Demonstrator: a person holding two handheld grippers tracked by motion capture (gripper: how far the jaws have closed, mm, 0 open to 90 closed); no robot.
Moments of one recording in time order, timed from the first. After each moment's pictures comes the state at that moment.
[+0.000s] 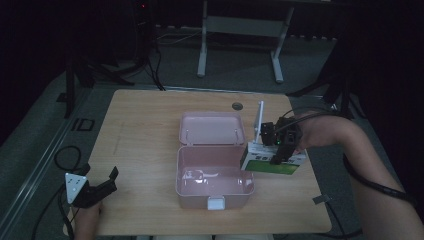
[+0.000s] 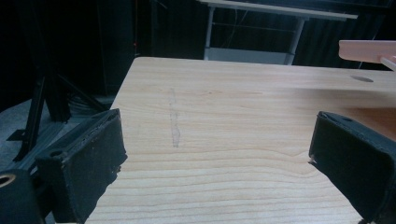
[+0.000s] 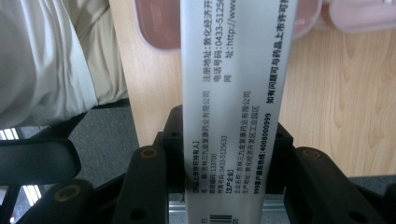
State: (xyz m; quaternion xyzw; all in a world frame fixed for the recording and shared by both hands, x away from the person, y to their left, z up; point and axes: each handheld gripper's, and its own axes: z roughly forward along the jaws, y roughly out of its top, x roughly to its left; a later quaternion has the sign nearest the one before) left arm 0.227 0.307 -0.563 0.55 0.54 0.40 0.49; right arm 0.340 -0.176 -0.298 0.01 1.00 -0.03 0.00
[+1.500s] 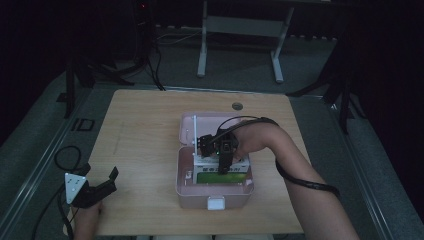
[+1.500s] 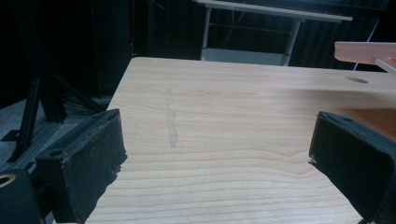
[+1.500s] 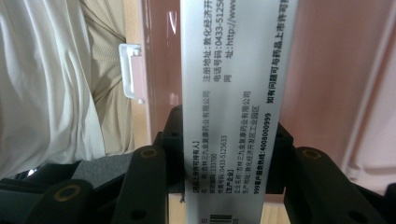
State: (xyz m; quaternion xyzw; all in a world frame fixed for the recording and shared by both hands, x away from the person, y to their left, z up) left arm 0.227 0.309 -0.563 0.55 0.54 0.40 0.50; right arm 0.337 -0.050 -0.352 -0.05 1.00 -0.03 -0.04
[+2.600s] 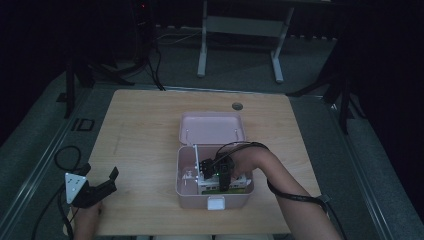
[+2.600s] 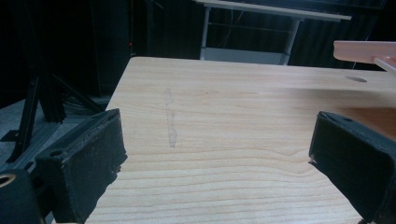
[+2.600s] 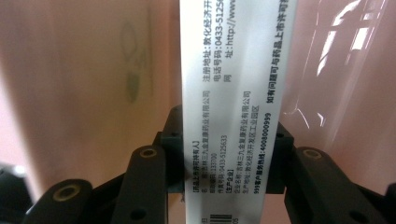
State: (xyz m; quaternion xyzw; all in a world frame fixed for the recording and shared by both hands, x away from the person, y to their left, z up) left arm 0.227 0.308 -0.563 0.55 0.54 0.40 0.50; right arm 0.338 -0.057 -0.454 -0.07 0.99 -0.06 -0.06
